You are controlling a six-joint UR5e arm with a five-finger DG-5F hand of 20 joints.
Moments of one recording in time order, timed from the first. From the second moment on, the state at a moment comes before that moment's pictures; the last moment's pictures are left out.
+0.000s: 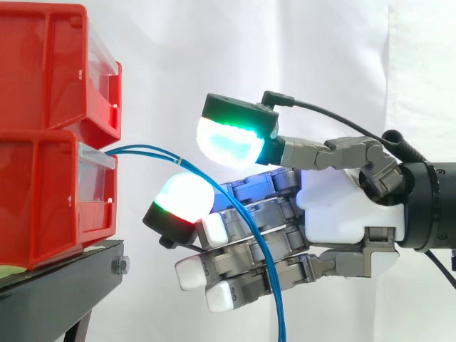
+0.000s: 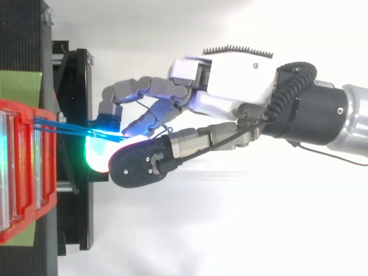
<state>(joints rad) 0.17 -2.34 -1.16 -2.75 -1.30 0.01</state>
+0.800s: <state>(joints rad) 0.15 -2.34 -1.16 -2.77 -1.29 0.01</state>
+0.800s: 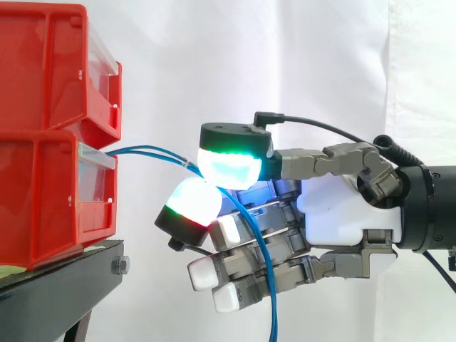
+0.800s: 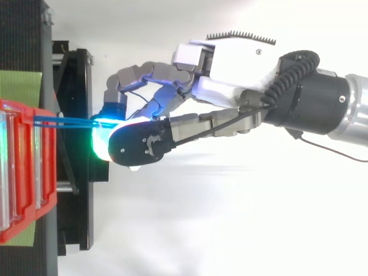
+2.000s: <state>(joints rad) 0.13 -2.34 -1.16 -2.79 -1.27 -0.01</state>
